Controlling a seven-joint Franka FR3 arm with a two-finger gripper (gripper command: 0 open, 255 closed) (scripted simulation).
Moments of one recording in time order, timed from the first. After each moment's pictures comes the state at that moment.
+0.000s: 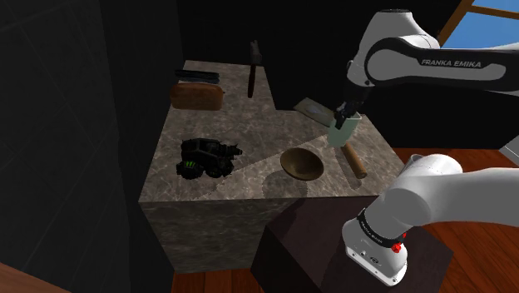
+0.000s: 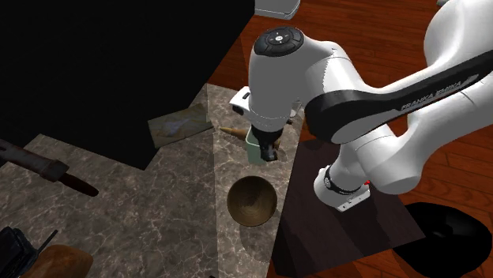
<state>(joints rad) -0.07 -0.82 -0.15 -2.71 -0.15 1.87 -0.06</state>
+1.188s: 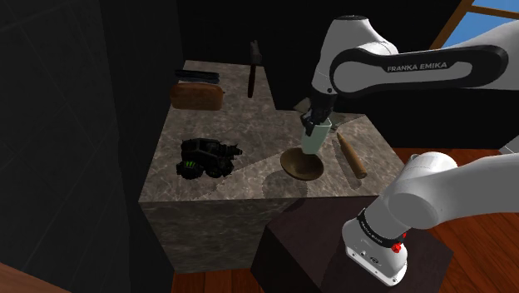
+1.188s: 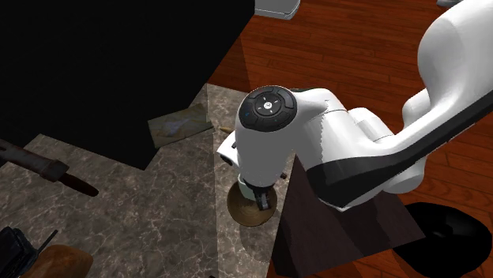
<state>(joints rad) 0.05 -0.65 0.03 -2.66 -0.02 1.99 0.14</state>
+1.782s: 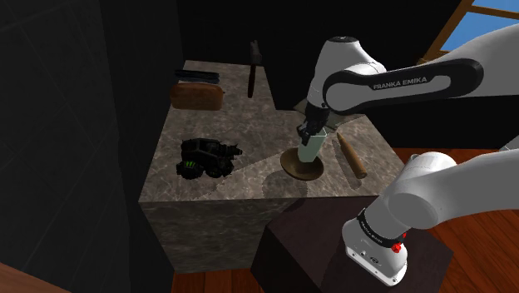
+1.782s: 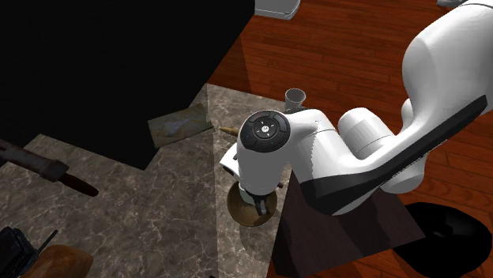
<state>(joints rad) 0.05 -0.60 0.03 -2.75 -0.02 2.13 0.14</state>
